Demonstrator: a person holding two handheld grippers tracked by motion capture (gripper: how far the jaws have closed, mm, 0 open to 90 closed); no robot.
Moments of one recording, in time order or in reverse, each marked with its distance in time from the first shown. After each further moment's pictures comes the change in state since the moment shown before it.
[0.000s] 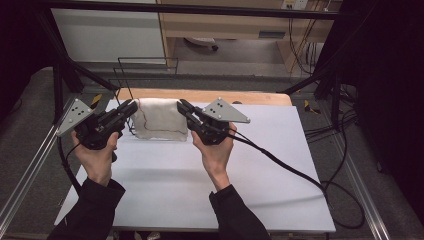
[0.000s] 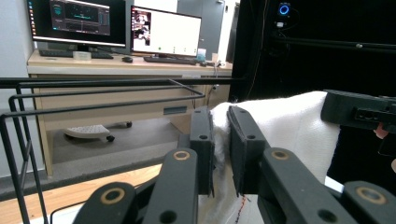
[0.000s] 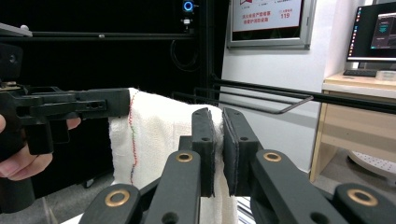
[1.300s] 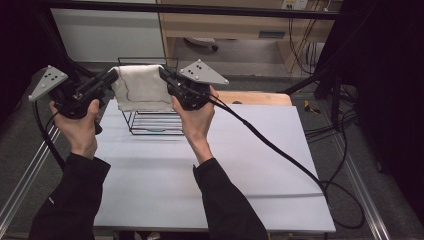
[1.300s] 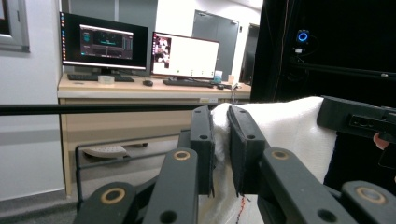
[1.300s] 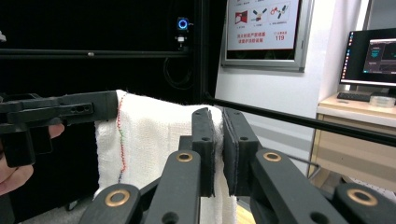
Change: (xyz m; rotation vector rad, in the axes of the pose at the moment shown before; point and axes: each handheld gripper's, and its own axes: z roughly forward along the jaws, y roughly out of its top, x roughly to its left) left arm 0.042 0.058 0.011 -0.078 0.061 0.001; right arm -0.005 0.054 0.065 -0.050 -0.023 -0.027
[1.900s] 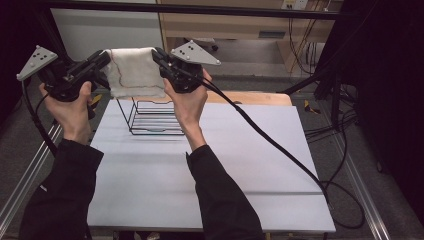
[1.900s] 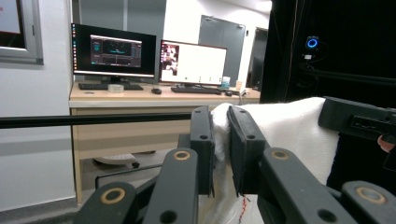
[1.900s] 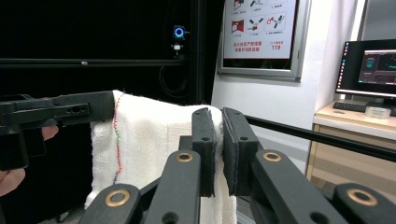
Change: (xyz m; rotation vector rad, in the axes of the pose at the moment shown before) left arm 0.017 0.028 0.015 -0.009 0.026 0.004; right arm -0.004 0.025 0.028 -0.014 -0.015 -0.017
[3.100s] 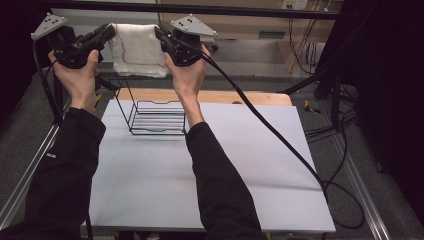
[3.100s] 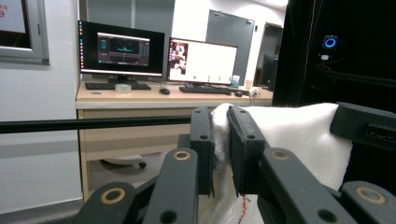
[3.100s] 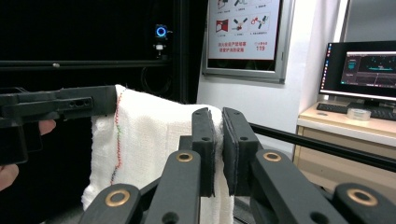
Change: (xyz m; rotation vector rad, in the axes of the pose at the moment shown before) left arm 0.026 0.024 0.062 0.025 0.028 -0.003; right arm -0.037 0.019 0.044 0.015 -0.052 -0.001
